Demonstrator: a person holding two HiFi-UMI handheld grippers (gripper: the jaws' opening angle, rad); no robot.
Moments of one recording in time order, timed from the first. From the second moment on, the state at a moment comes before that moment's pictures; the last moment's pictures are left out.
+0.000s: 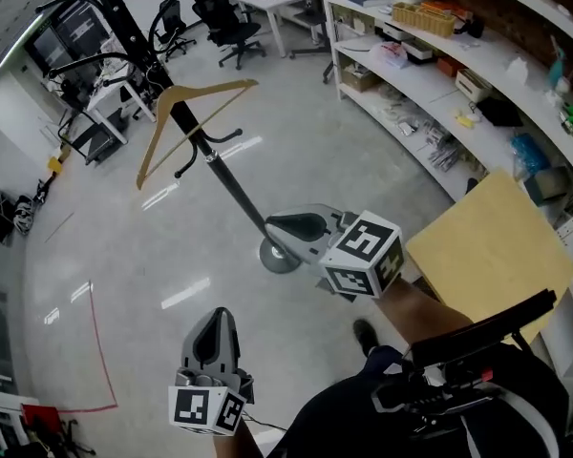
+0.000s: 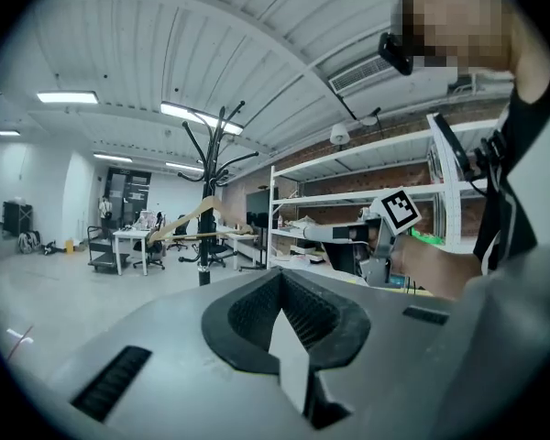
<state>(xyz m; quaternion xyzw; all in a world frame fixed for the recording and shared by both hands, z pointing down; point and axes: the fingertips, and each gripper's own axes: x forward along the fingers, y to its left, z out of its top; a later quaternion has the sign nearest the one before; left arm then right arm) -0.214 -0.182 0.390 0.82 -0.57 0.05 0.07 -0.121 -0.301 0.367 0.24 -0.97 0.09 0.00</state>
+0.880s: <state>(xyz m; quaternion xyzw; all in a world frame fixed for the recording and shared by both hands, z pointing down) -0.115 0.057 0.389 0.77 -0.62 -0.02 0.11 0.011 -0.051 0.357 0.26 -0.96 0.09 -0.01</state>
